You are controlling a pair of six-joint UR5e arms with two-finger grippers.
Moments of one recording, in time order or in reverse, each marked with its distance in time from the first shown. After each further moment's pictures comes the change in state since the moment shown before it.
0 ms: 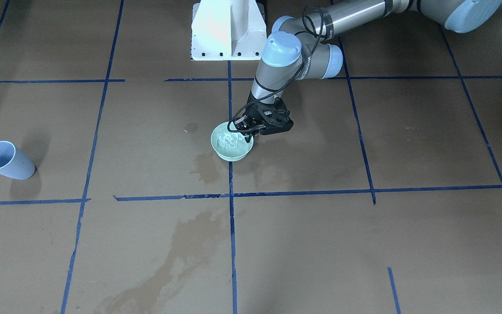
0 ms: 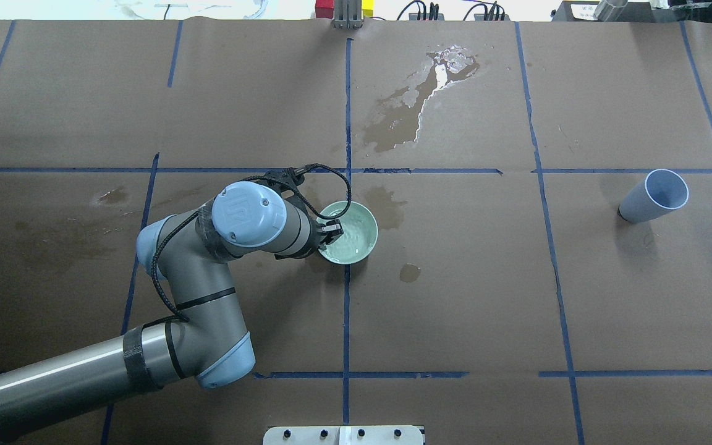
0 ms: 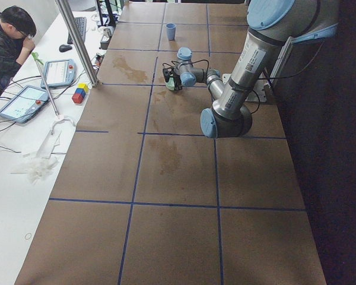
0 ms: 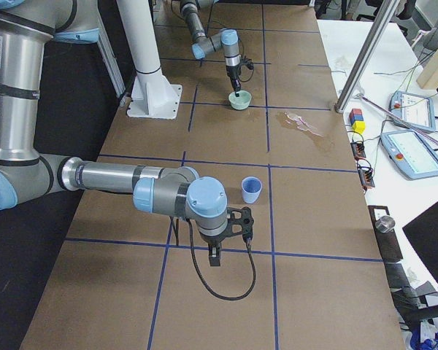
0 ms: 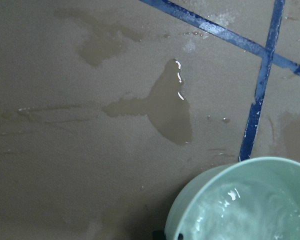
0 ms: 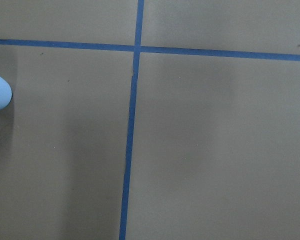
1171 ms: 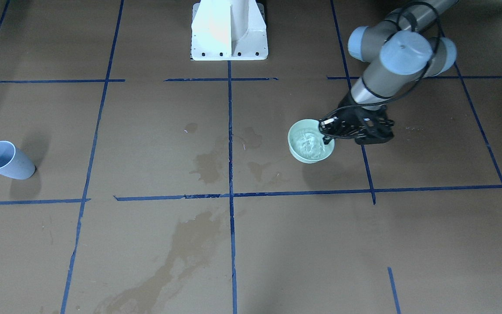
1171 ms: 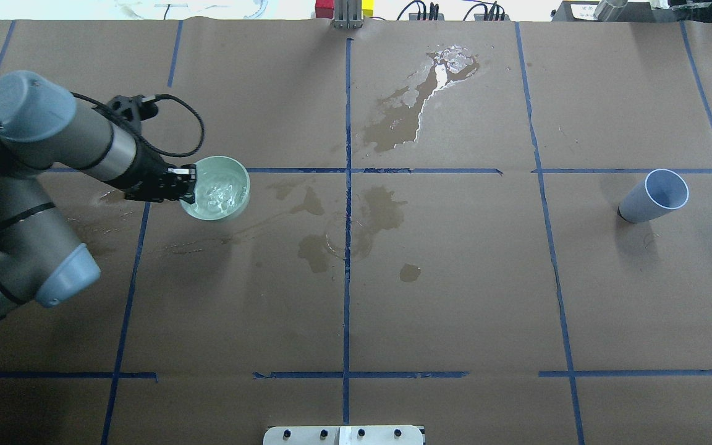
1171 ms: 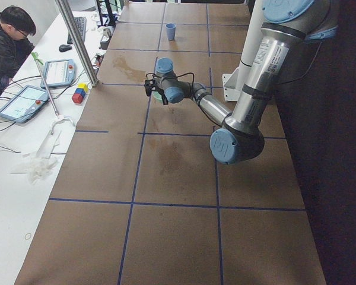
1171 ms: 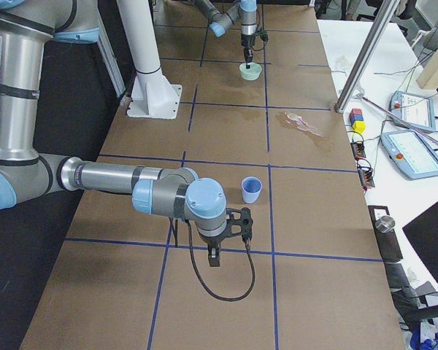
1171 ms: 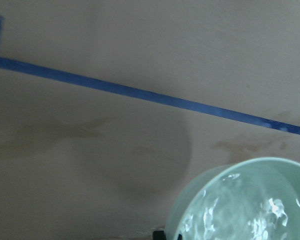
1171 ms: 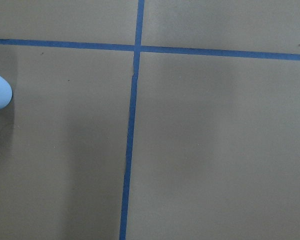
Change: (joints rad) left arm -0.337 0.374 -0.231 -0.023 -0.378 0.401; right arm 0.000 -0.005 -0.003 0.013 0.004 0.003
